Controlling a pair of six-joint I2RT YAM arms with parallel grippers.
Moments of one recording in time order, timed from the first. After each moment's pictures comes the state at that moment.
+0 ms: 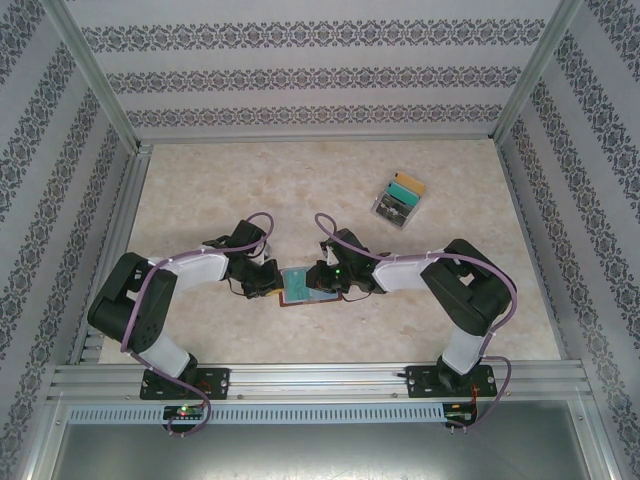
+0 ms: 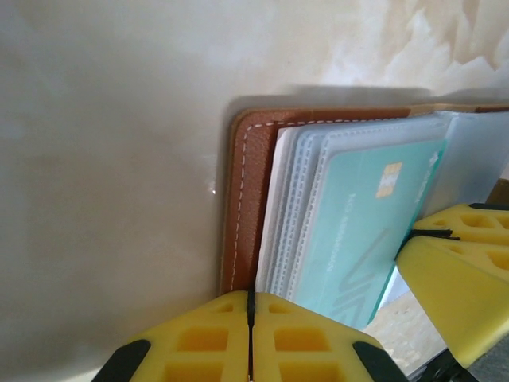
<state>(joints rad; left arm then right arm) -0.42 1.60 0.75 -0.39 0.50 -0.76 0.74 1.77 0.77 0.13 -0.44 0.90</state>
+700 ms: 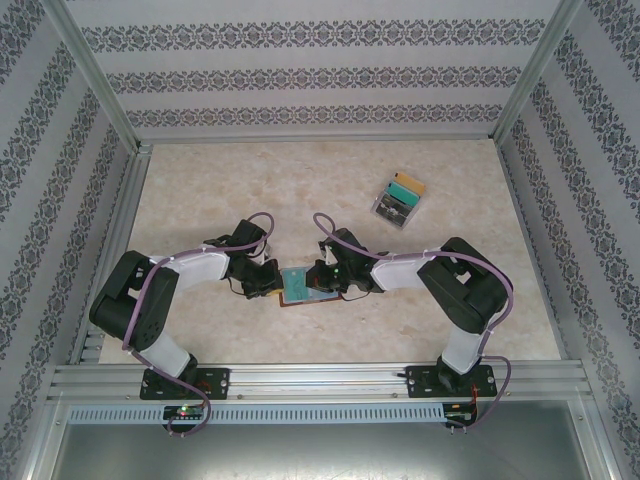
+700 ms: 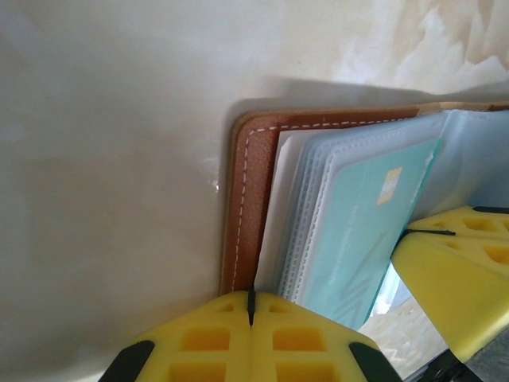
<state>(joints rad) -0.42 1.61 0.76 -0.40 0.50 -0.76 0.74 1.79 0.79 0.14 -0.45 0.92</state>
